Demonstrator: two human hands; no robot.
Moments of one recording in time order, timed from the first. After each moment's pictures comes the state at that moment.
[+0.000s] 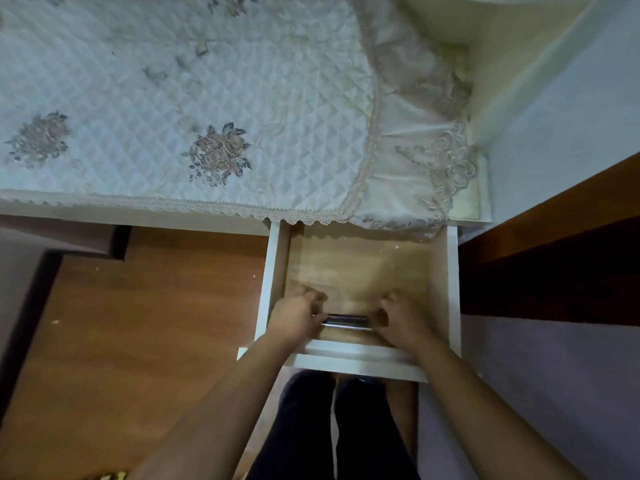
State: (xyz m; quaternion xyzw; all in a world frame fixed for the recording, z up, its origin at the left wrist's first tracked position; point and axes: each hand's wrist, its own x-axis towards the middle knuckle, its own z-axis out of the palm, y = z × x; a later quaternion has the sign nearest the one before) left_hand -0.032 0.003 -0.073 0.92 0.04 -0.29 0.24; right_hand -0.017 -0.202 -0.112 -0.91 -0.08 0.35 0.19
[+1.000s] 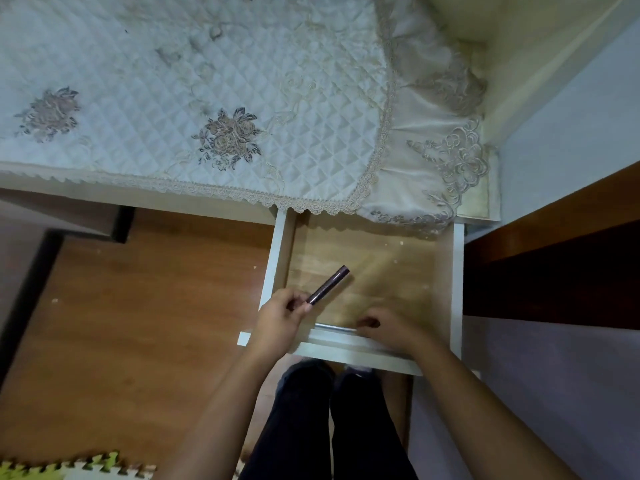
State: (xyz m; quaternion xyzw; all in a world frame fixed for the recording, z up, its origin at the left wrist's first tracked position) left_hand -0.068 0.010 -0.046 0.82 0.25 -0.17 0.49; right_hand -0.027 -0.189 -0.115 -0.81 -0.03 0.48 0.33
